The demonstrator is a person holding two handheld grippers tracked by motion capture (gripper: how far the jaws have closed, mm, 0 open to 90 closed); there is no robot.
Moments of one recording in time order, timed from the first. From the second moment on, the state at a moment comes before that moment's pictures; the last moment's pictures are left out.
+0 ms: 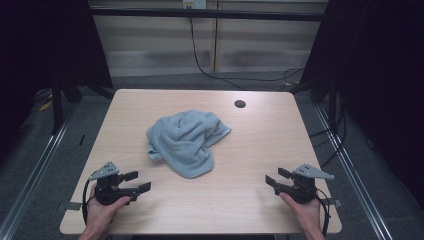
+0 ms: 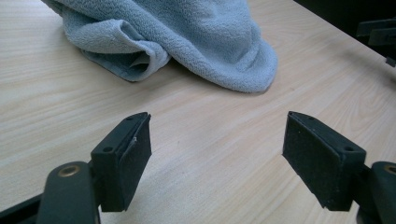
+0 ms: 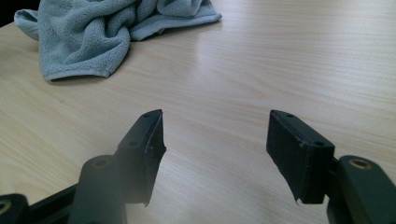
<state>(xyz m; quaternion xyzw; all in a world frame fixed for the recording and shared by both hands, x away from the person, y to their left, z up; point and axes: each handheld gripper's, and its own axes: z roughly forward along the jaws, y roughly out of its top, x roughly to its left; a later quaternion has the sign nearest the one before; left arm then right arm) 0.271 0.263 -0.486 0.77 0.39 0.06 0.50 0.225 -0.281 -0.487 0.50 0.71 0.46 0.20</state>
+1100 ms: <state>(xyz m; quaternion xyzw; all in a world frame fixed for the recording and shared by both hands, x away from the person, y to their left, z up) 0.327 0.214 -0.464 0.80 0.33 0.06 0.50 0.294 -0.189 -0.467 0.38 0.78 0.48 0.11</state>
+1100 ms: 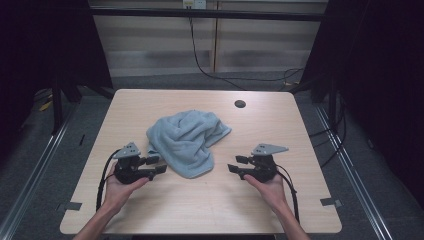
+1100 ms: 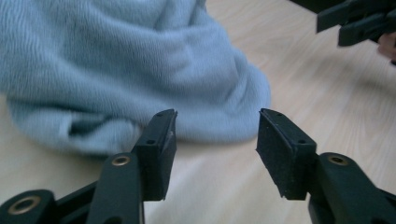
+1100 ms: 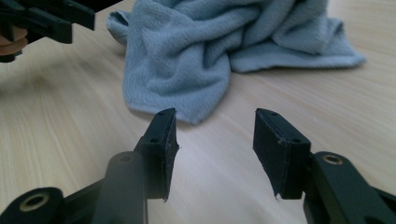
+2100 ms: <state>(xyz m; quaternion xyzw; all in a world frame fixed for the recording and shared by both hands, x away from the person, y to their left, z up) 0.354 0.199 -0.504 0.82 0.34 0.05 0.45 0.354 -0.113 -0.502 0.33 0.81 0.49 0.02</state>
